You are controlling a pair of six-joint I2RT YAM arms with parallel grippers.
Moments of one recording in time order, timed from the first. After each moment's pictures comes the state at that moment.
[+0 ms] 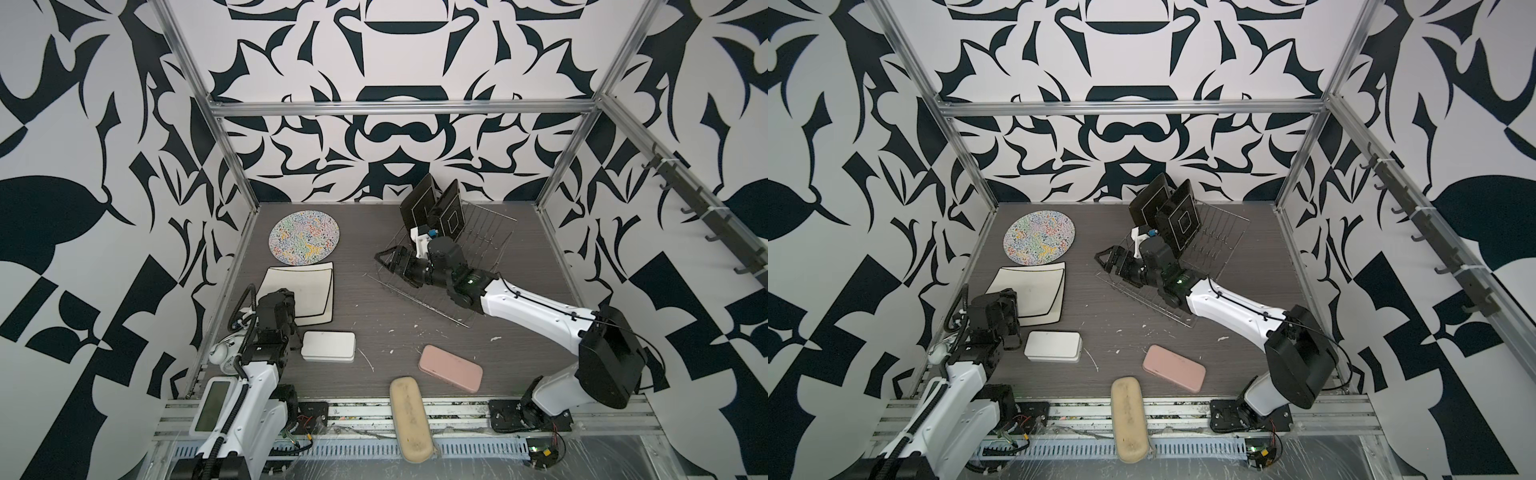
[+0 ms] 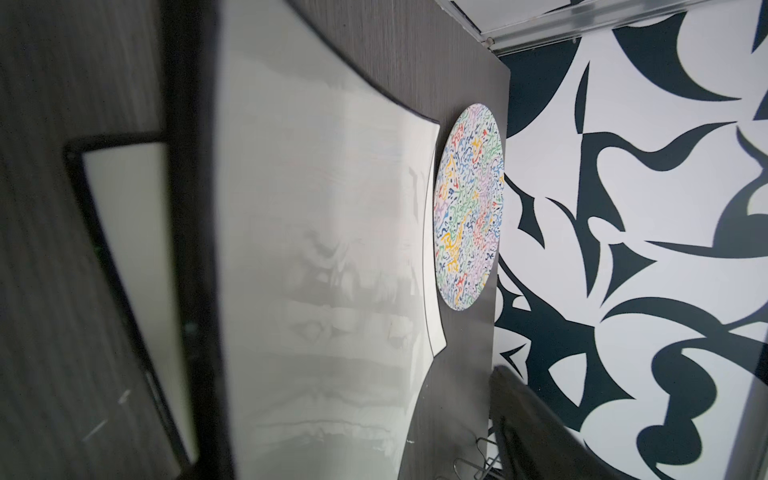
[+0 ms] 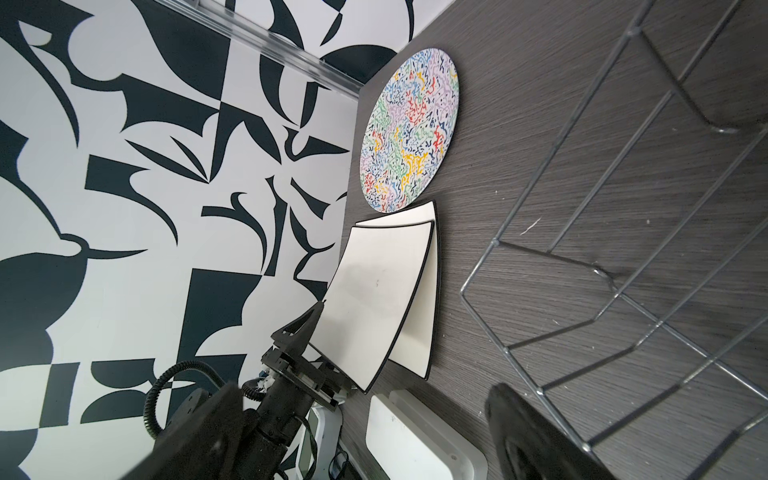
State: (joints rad) left arm -0.01 0.78 0.28 -0.07 -0.18 -1.51; right arm 0.76 1.51 1.06 0.08 -0.25 1.07
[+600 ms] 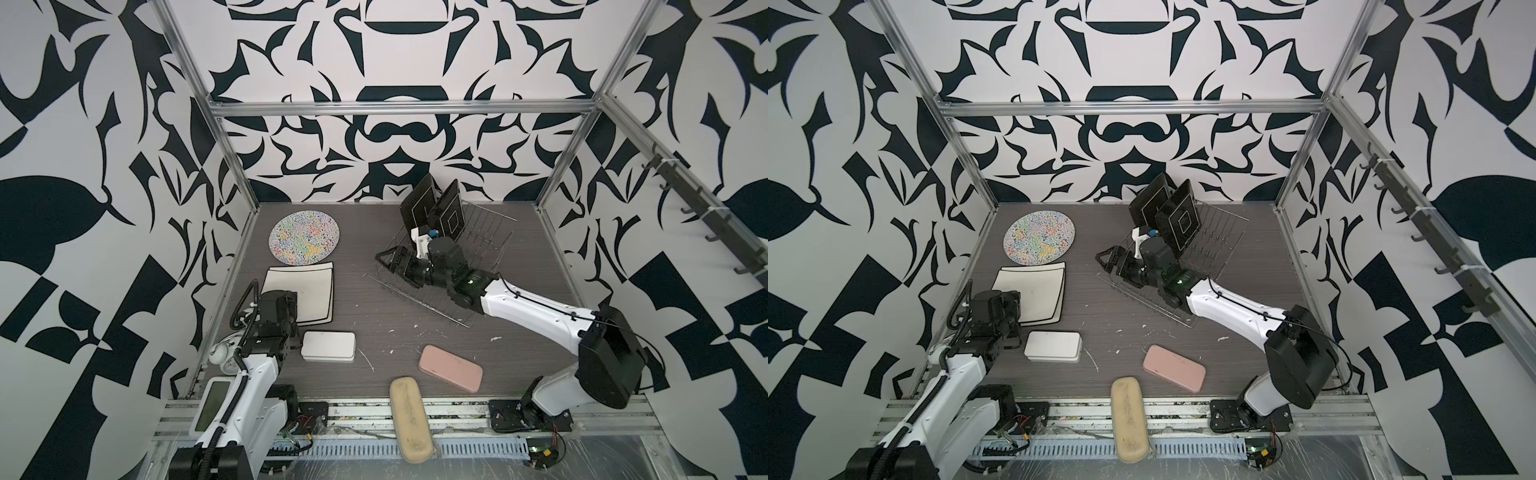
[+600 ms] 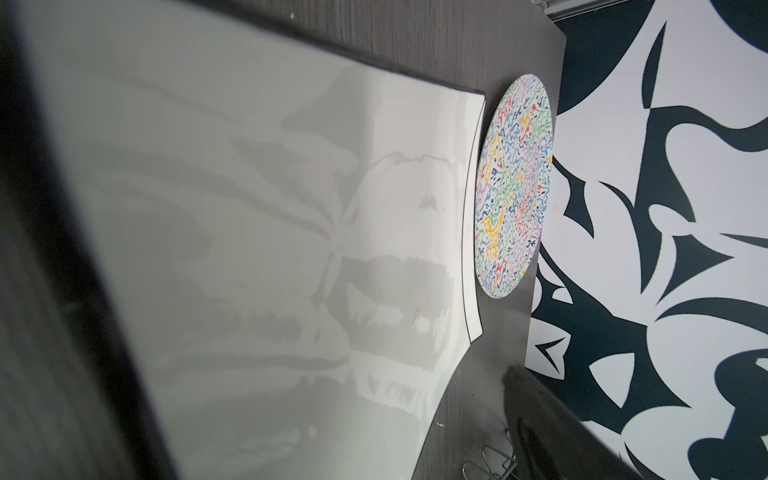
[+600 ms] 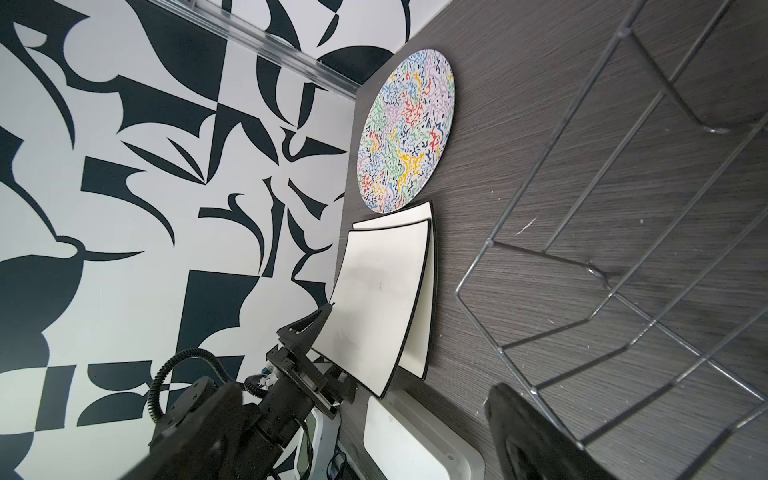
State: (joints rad) left arm -0.01 0.83 0.34 -0.19 -0.14 -1.51; right arm 0.76 1.51 1.06 0.08 -0.25 1.07
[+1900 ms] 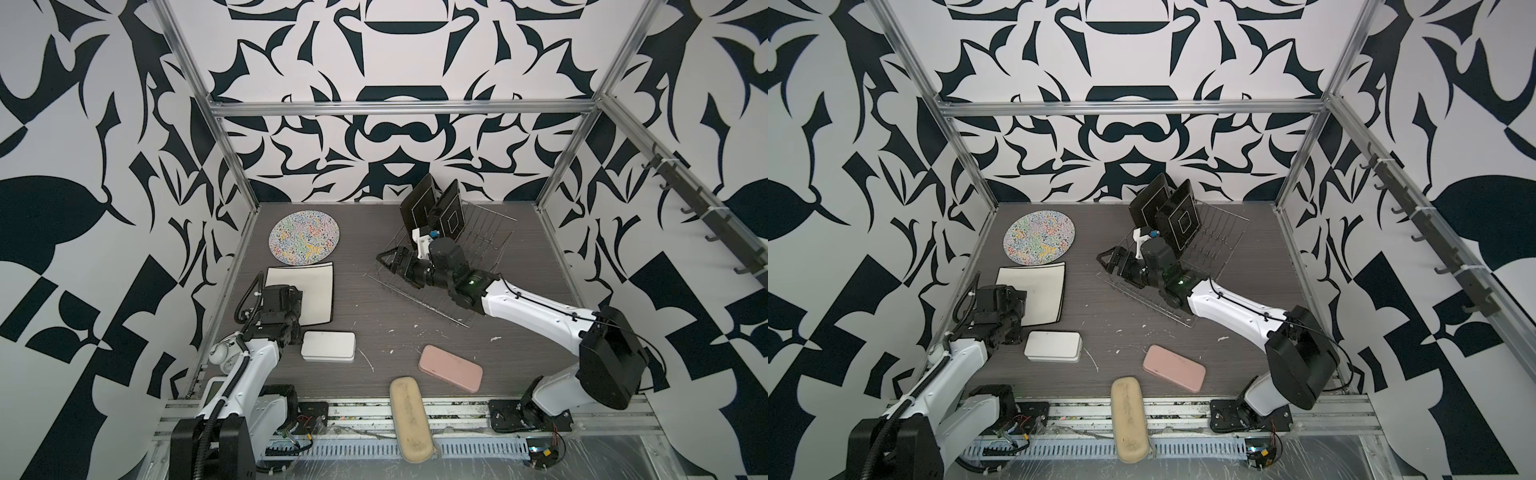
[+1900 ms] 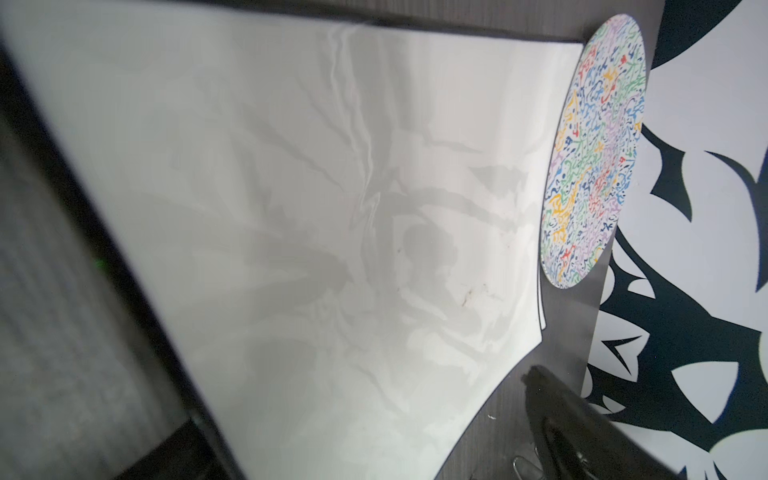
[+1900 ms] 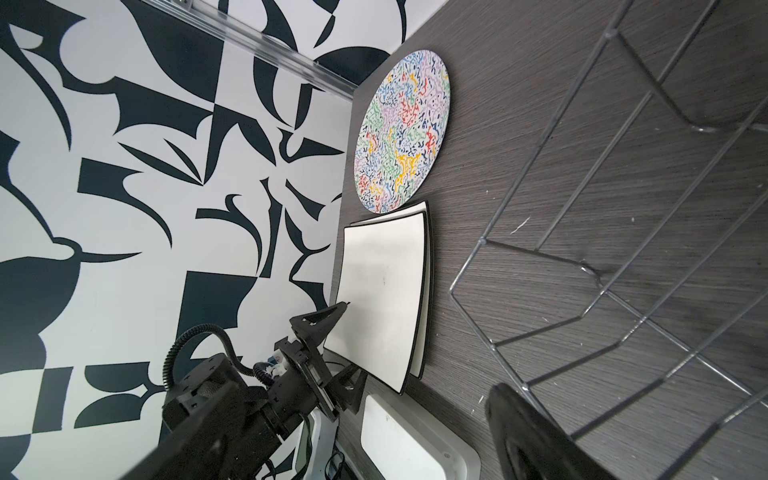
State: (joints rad) left arm -0.01 0.97 0.42 -0.30 -0.08 -1.46; right arm 0.75 1.50 1.05 0.08 -0.25 1.07
